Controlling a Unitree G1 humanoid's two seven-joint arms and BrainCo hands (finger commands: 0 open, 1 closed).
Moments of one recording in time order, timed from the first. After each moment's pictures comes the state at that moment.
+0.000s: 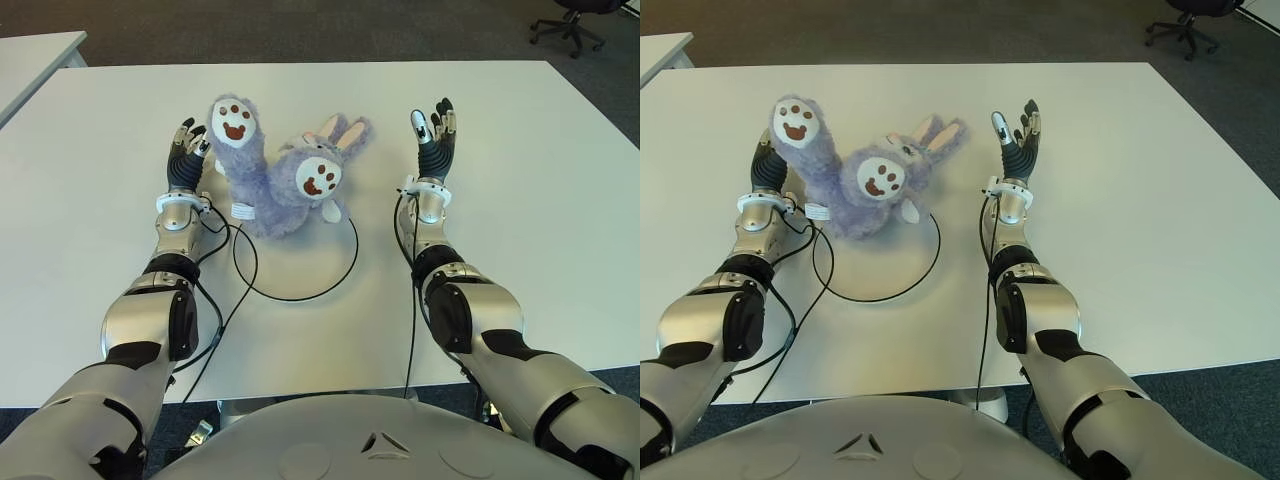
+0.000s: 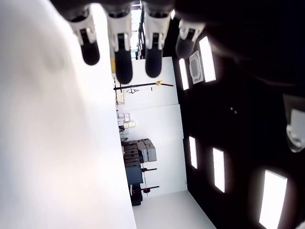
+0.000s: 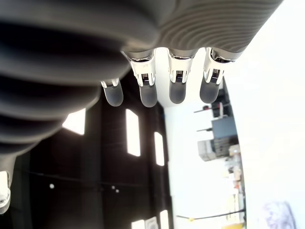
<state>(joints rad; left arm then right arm) -0.62 0.27 0.26 1.22 -0.03 -0.53 0.02 -0.78 -0.03 -0.22 1.23 0.00 -0.72 -0.32</state>
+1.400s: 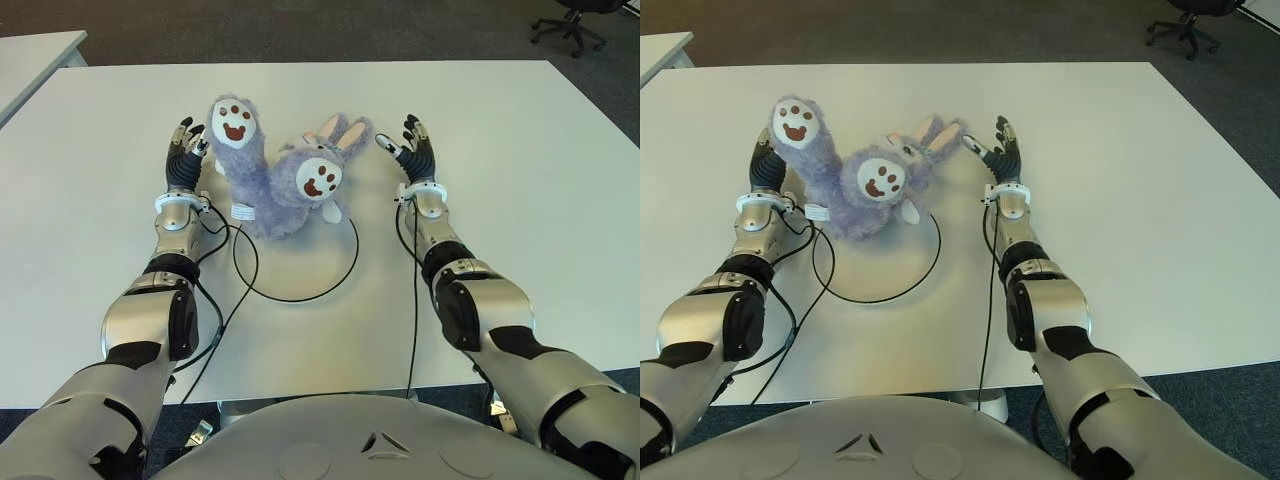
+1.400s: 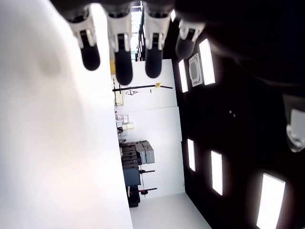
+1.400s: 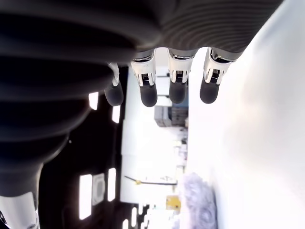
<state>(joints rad) -0.62 0.25 0.26 1.22 -0.04 -0.54 0.01 -0.80 -0.10 -0.12 1.25 -0.05 -0.45 -0.16</state>
